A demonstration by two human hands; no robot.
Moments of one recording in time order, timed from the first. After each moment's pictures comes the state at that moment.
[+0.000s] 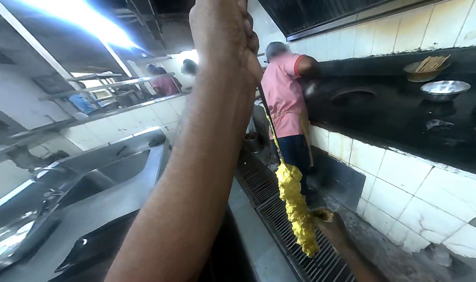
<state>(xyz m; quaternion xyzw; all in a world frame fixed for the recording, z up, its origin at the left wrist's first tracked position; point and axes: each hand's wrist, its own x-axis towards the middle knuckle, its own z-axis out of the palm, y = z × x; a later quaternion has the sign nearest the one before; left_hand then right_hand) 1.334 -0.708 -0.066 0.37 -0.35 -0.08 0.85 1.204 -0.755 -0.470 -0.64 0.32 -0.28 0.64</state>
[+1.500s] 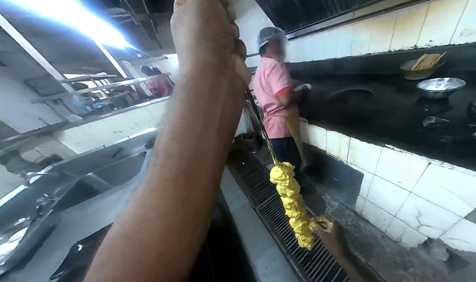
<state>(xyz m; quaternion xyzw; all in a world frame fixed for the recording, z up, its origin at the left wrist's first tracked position) 1.336 -0.700 -0.068 0.44 -0.33 -0.05 0.83 1.194 -0.742 -0.498 -0.70 0.35 -0.30 0.54</state>
